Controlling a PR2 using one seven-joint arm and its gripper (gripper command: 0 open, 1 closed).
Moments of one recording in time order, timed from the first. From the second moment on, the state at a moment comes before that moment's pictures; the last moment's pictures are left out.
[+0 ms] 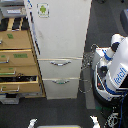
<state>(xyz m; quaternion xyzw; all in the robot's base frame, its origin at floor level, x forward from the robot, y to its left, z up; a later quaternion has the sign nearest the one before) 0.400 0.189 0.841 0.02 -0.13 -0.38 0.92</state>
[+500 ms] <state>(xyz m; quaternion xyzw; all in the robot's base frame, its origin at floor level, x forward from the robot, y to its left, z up) 0.405 0.184 0.845 0.00 -0.13 -0.38 0.92</state>
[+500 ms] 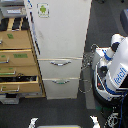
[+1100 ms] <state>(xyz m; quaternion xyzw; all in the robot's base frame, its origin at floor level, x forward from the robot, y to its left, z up) 0.480 0.153 0.871 -0.05 -0.12 -0.37 0.92</state>
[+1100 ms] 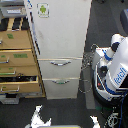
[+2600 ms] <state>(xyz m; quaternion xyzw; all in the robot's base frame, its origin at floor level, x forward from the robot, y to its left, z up) 0.683 0.196 0.979 -0.12 -0.16 -0.21 0.96</state>
